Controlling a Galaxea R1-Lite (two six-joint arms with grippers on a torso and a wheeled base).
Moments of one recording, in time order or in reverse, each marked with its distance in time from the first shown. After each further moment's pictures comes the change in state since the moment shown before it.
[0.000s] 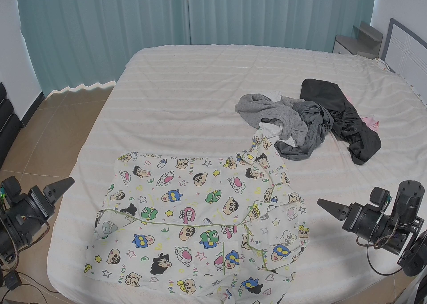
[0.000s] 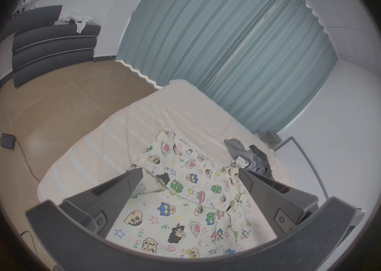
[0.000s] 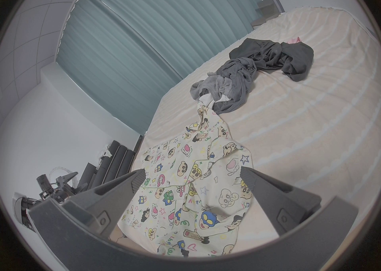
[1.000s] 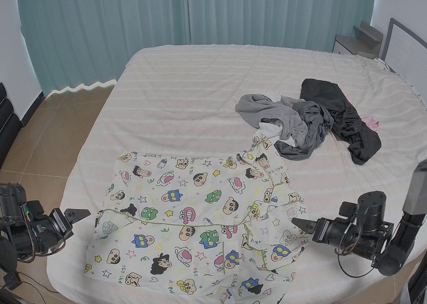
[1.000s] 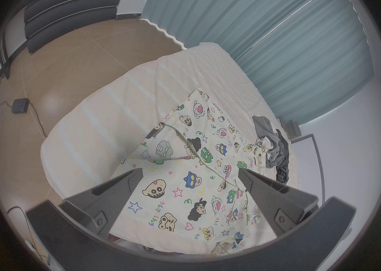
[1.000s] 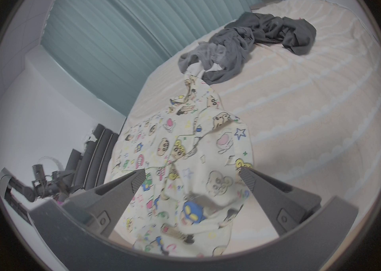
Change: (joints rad) left arm 0.166 0.334 0.074 -0.037 -0.188 -0.009; right arm 0.103 0.285 -0.079 -0.020 -0.097 -0.005
